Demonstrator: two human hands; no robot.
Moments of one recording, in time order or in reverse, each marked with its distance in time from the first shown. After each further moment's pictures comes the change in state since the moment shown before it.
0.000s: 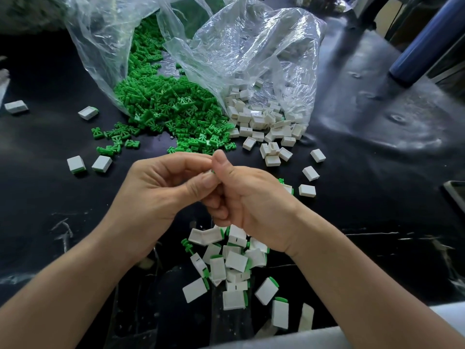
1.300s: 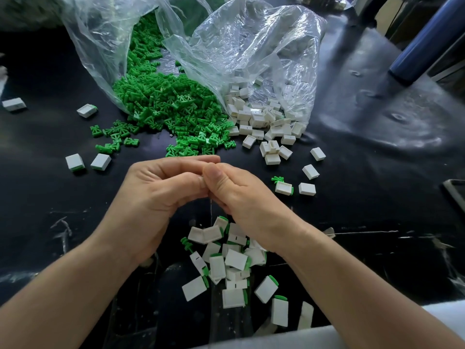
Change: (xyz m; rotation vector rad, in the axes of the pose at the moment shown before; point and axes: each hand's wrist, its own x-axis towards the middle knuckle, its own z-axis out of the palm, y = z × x) left_hand 0.000 -0.003 0.001 -0.106 0.105 -0.130; right_hand 0.001 0.005 0.005 -0.597 0.223 -0.122
